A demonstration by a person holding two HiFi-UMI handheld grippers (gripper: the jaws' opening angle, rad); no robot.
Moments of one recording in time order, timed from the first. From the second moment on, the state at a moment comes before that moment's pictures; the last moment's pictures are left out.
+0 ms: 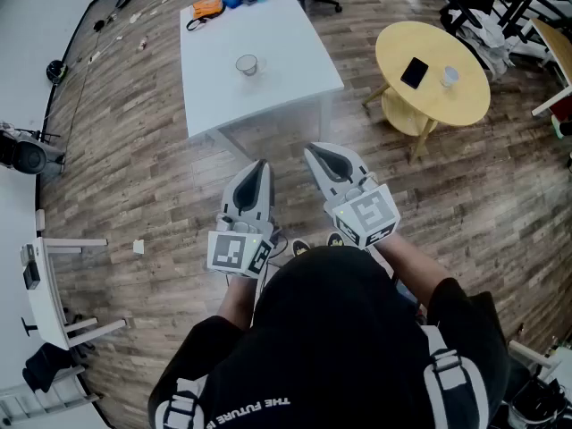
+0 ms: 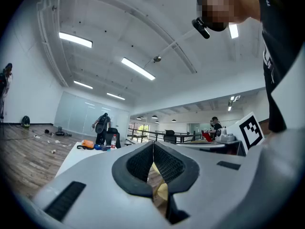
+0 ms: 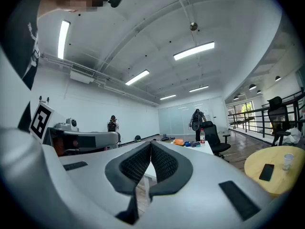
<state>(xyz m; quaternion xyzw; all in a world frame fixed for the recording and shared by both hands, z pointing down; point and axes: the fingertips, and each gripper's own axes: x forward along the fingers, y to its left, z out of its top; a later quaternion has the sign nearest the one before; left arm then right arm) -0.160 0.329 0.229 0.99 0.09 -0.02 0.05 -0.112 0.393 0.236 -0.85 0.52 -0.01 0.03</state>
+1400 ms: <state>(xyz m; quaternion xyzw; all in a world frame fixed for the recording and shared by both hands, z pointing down) -0.143 0.209 0.266 1.00 0.06 0.00 0.08 -0.077 0.288 0.254 -0.86 0.51 -0.02 0.00</state>
